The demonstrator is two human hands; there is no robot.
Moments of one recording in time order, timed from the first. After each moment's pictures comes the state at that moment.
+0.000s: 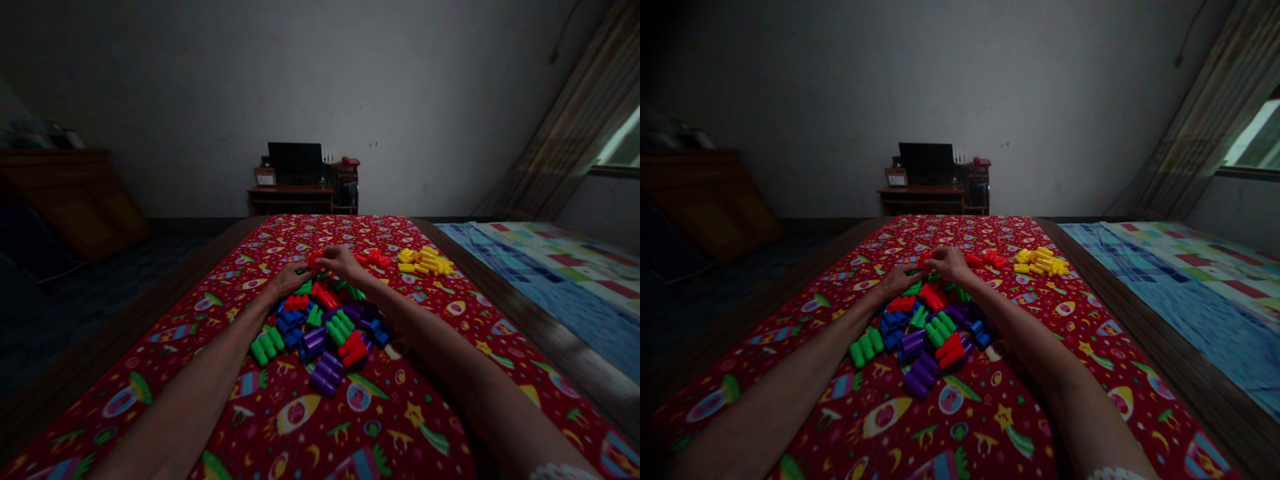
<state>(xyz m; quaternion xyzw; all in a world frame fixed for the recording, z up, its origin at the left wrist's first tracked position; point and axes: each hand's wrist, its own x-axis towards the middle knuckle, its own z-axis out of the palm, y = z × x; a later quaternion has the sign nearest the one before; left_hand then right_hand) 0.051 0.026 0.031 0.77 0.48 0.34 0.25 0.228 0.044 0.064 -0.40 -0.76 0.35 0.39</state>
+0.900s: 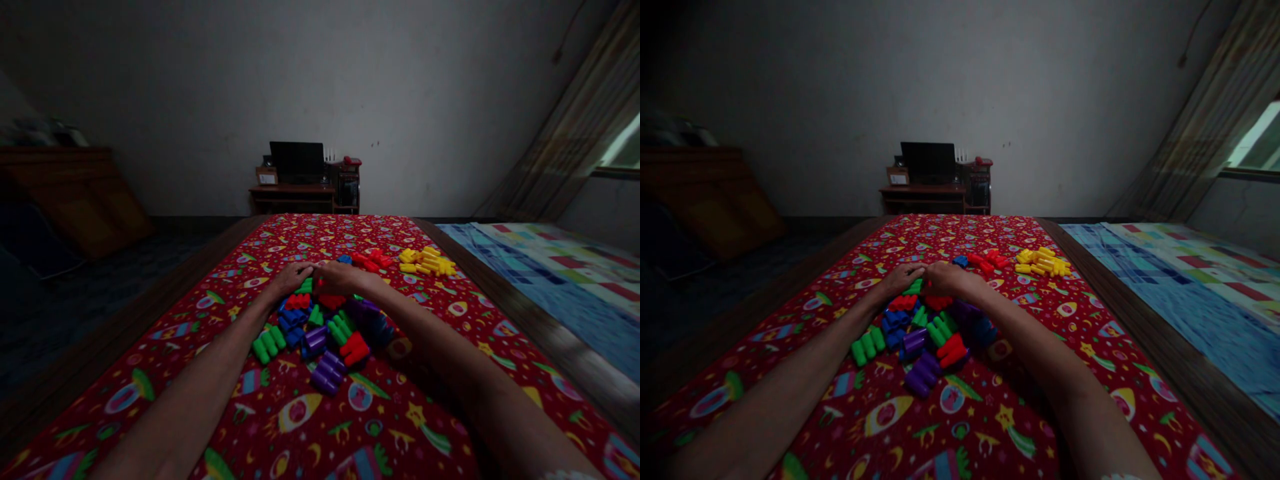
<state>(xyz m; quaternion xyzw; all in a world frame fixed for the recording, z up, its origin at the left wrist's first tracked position) 0.047 0.034 0.028 0.79 0.48 0.32 0.21 0.231 0.005 0.094 -0.34 -0.94 0.08 0.05</state>
